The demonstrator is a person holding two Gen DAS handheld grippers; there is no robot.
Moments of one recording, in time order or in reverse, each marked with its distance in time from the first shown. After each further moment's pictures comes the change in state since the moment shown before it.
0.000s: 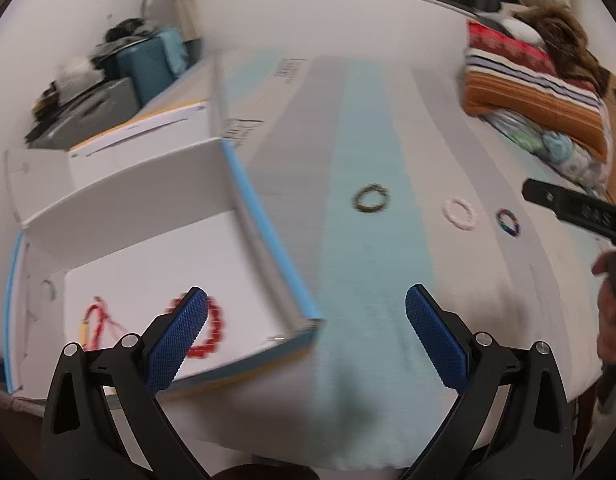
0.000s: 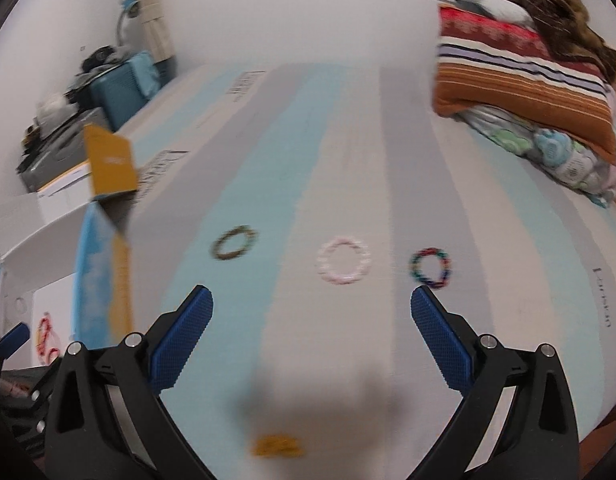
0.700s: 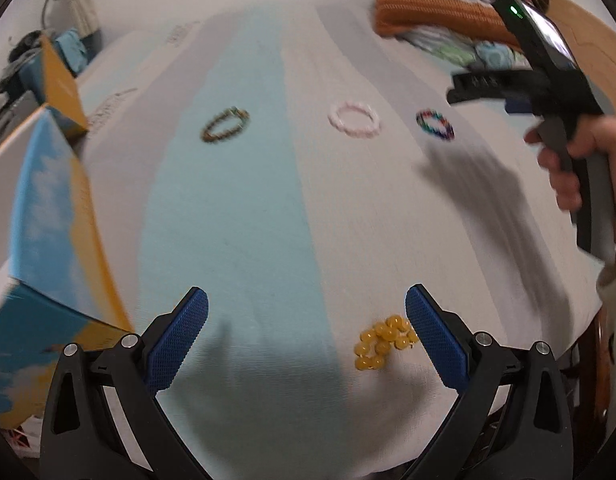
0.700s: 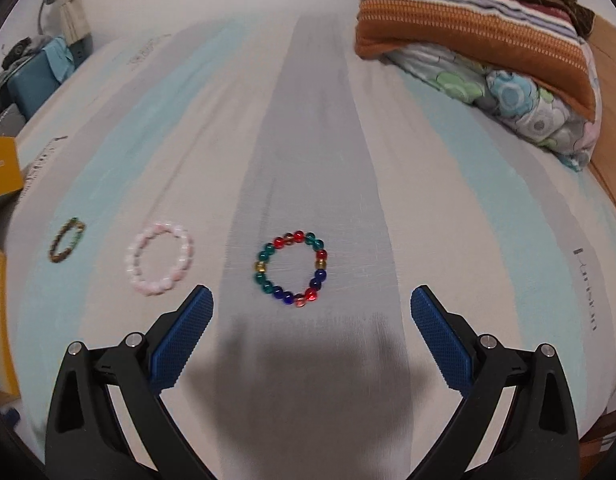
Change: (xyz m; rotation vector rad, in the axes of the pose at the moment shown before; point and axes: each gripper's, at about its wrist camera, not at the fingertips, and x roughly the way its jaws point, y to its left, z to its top) left arm 0.086 -0.123 -0.053 0.202 0.142 -0.170; right arm 0.122 -0.136 -0.006 0.061 0.137 -0.175
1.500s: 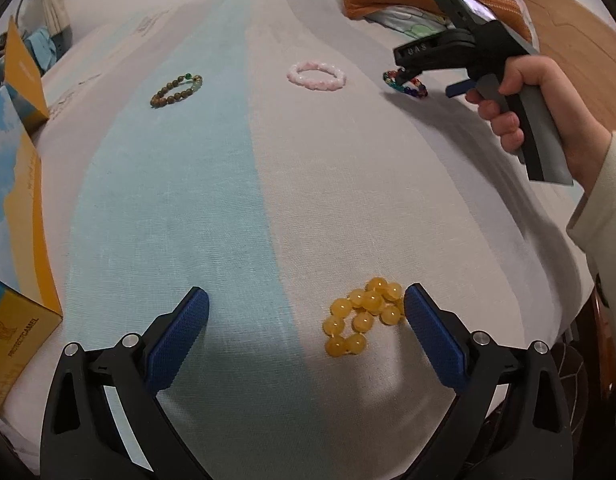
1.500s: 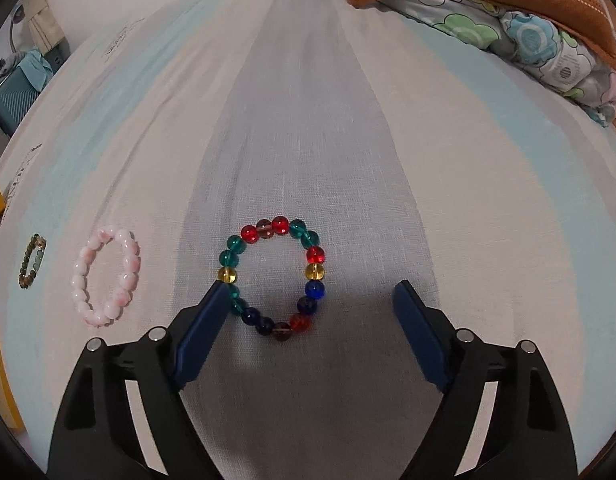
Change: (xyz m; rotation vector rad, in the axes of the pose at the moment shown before) left arm 0.030 -0.020 -0.035 0.056 0.009 -0.086; right arm 0.080 -0.025 0.006 0.084 0.118 0.076
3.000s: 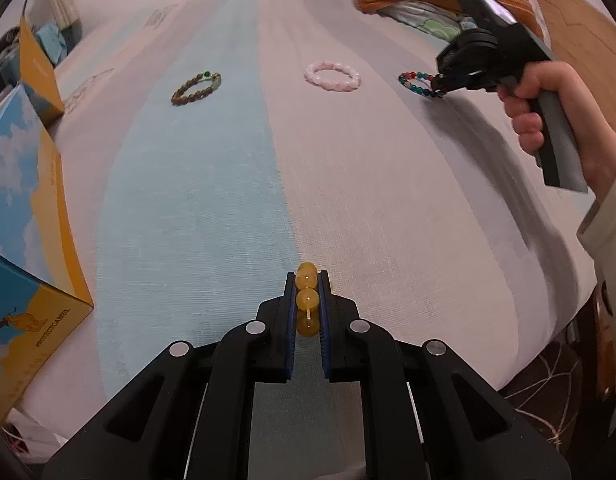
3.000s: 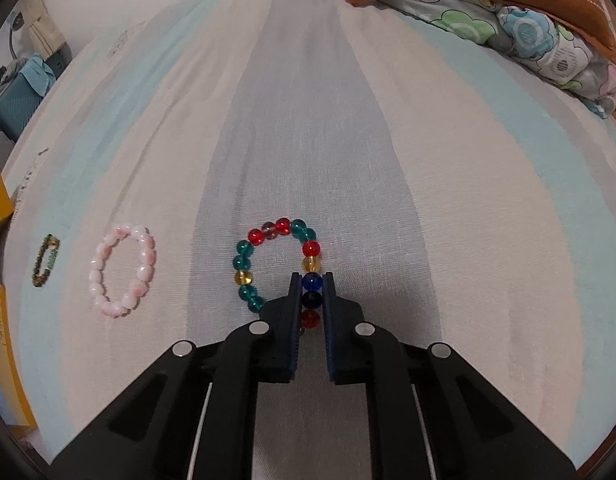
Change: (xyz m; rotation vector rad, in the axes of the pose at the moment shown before) left arm -0.015 0.011 0.009 -0.032 0.050 0.035; right arm -0.020 0.008 -0.006 0.019 0.006 0.017
